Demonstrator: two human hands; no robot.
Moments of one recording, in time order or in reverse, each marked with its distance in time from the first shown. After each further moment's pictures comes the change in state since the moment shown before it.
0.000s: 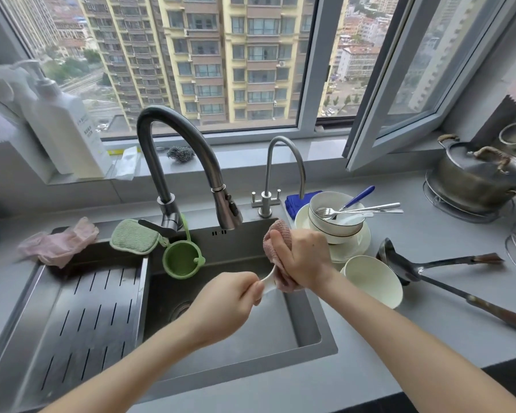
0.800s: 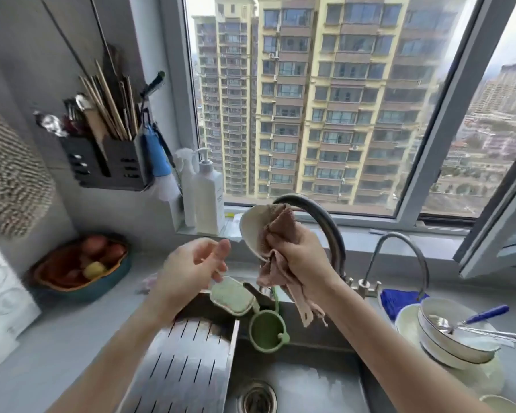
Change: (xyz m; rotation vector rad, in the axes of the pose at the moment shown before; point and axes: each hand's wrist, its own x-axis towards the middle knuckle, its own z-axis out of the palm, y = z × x) left_hand -0.065 -0.088 -0.206 -0.431 0.639 -0.184; right_hand 0.140 -0.209 0.024 1.140 -0.381 0.360
